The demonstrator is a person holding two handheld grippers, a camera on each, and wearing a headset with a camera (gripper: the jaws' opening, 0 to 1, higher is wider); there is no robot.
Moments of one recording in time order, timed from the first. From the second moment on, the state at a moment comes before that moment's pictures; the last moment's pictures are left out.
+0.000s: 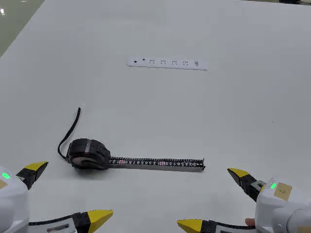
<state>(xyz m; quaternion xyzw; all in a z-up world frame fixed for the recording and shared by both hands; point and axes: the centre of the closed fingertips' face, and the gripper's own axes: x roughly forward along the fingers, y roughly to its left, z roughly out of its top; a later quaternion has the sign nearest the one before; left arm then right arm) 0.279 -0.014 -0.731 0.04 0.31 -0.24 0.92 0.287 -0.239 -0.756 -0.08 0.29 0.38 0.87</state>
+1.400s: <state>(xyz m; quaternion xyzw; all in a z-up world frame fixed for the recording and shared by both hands) 0.306 -0.010 -0.746 0.03 0.31 -0.16 0.94 0.310 -0.258 -0.773 -0.12 0.27 0.47 0.83</state>
